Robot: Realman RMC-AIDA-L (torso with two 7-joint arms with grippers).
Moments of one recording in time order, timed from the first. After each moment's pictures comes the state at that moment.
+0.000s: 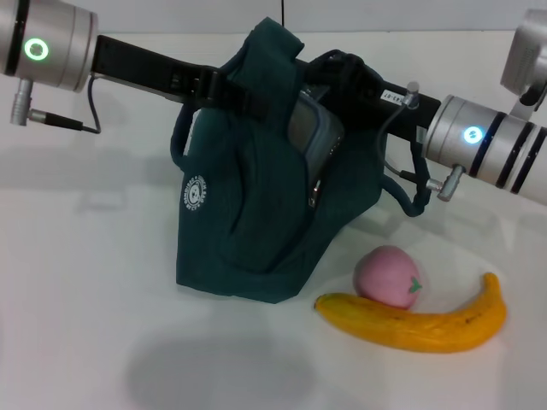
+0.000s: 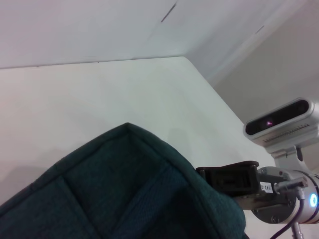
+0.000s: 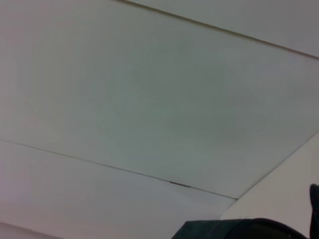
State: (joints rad) left arm -0.78 -2.00 0.84 0.94 2.12 1.69 -2.41; right arm 0.96 2.03 -0.58 0.19 -1.50 -1.20 1.82
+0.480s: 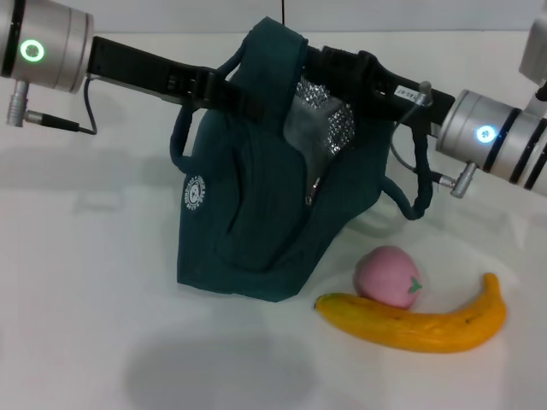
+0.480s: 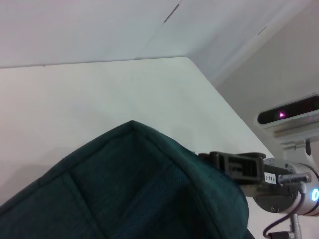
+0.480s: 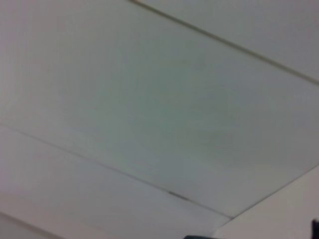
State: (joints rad) left arm -0.78 -2.00 0.84 0.94 2.12 1.70 -2.41; right arm 0.93 2.03 -0.58 0.14 -1.50 -1.21 1.71
